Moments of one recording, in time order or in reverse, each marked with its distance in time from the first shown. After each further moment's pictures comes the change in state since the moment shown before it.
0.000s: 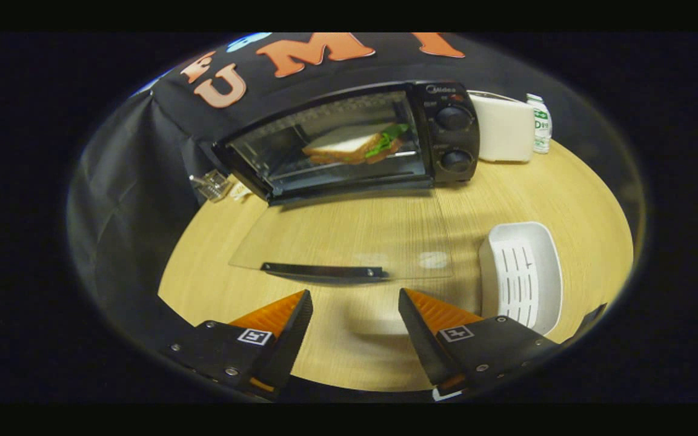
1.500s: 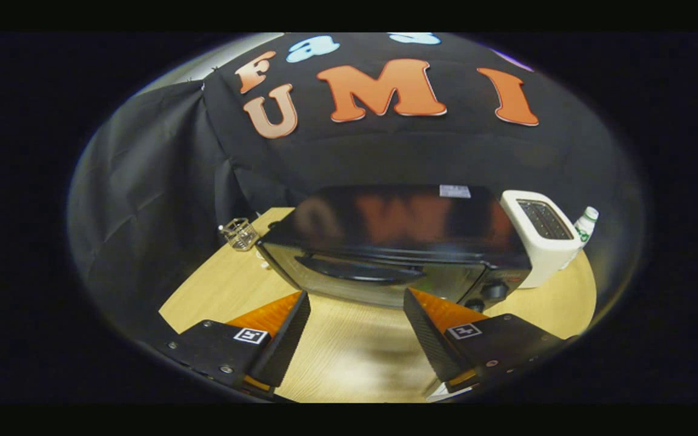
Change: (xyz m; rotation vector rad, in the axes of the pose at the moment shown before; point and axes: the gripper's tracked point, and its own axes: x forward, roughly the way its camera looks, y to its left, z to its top) arm -0.054 0.054 0.223 -0.211 -0.360 0.066
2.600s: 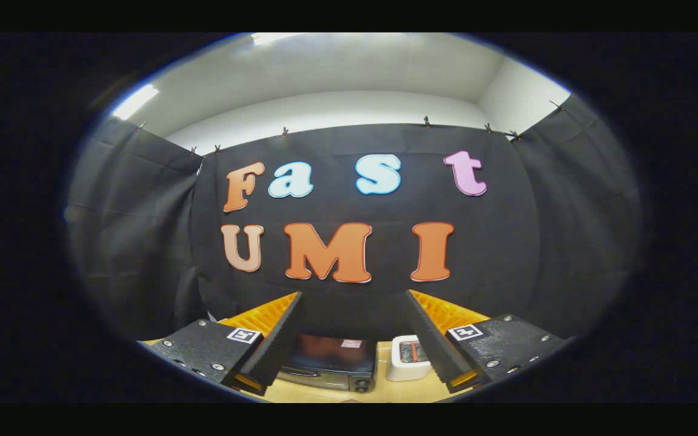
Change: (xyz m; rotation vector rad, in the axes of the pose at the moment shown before) arm -0.263 -0.062 0.232 -0.116 -0.740 -0.290
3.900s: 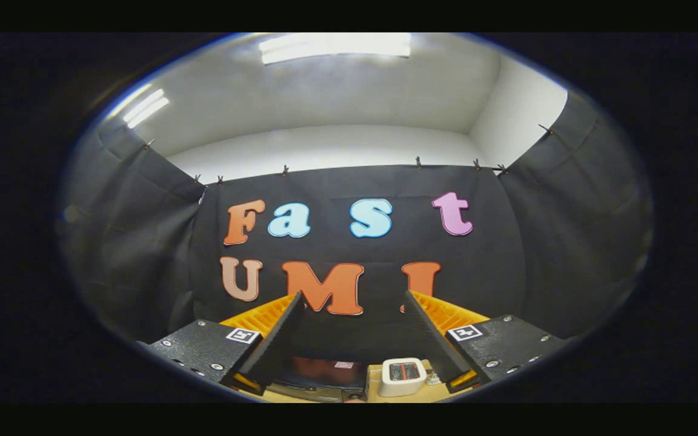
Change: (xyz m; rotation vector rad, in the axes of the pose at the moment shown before) arm -0.045 0.000 0.054 0.012 -0.213 -0.022
